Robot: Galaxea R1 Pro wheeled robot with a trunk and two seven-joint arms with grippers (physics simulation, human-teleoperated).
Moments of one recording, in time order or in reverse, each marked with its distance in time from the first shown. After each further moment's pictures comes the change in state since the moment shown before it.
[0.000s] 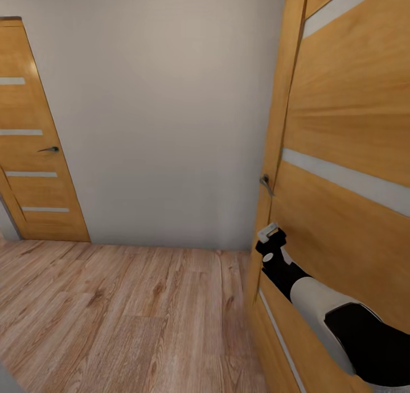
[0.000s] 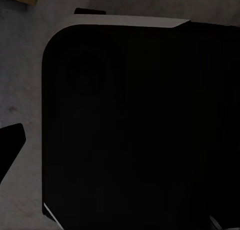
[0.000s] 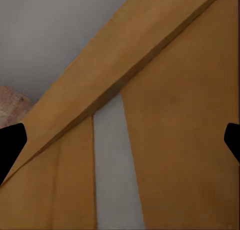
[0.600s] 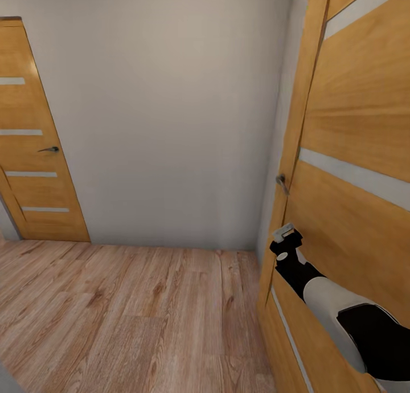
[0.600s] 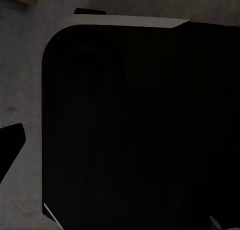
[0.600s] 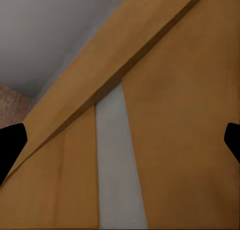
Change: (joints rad) left arm 0.000 0.000 0.000 0.000 0.000 0.000 0.000; right arm 0.000 -0.073 -0.067 0.001 -0.003 -0.001 -0.001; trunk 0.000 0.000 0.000
